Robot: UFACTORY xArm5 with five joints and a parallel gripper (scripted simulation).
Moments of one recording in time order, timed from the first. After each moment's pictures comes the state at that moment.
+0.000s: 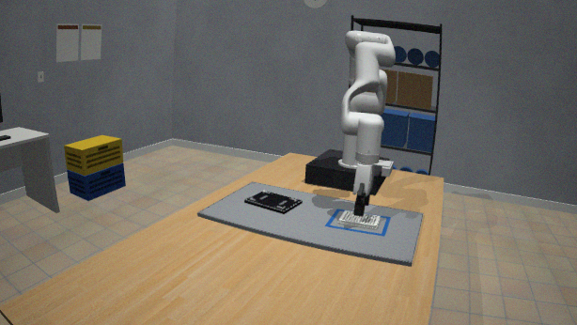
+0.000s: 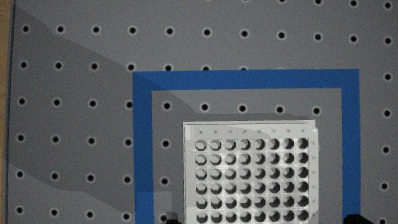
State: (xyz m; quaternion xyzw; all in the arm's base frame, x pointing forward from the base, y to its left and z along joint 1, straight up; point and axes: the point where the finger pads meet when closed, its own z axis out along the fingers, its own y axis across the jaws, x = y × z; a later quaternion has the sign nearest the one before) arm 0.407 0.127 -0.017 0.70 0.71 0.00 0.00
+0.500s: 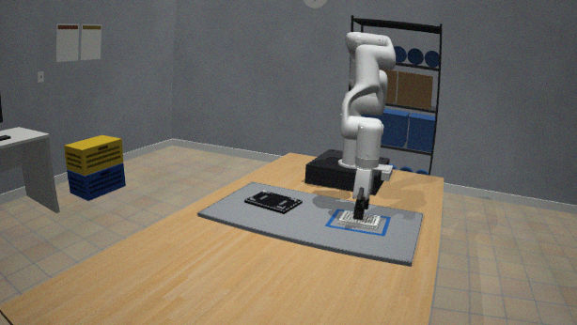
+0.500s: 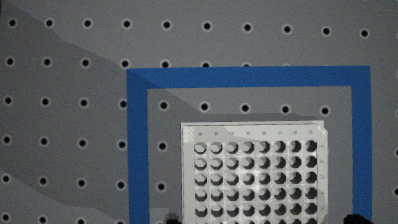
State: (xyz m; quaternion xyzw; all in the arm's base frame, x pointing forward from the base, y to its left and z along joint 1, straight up) arm 0.407 0.127 -0.031 0.70 0.71 0.00 0.00
